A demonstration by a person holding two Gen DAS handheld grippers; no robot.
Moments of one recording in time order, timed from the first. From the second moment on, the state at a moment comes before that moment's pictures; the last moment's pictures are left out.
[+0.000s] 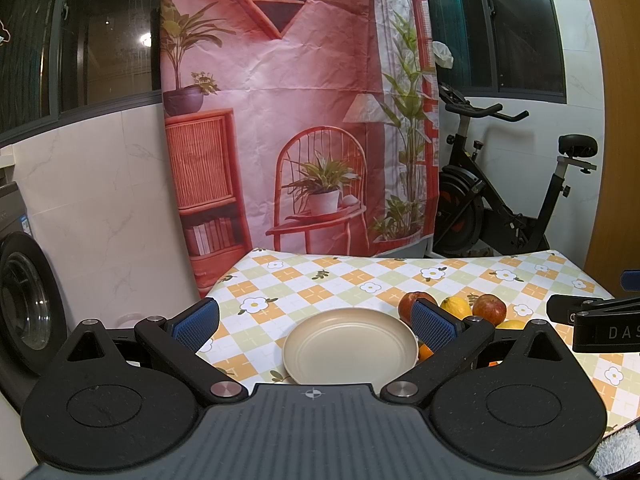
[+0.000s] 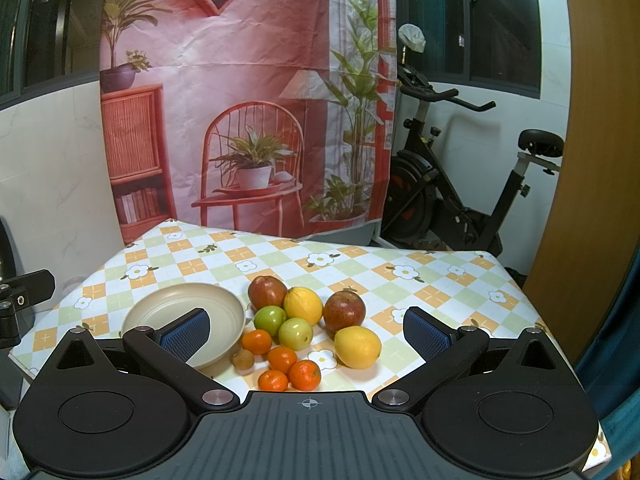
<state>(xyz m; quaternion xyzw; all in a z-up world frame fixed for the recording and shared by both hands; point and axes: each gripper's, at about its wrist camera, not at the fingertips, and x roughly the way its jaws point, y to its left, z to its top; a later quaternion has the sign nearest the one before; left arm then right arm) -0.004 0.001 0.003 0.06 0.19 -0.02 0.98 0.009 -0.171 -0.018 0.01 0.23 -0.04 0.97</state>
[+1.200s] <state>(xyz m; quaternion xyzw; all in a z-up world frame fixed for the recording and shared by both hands) 0.087 -0.038 -0.063 -0.01 0.18 -0.09 0.98 0.093 -0.257 -0.129 0.02 0.18 0.03 0.98</state>
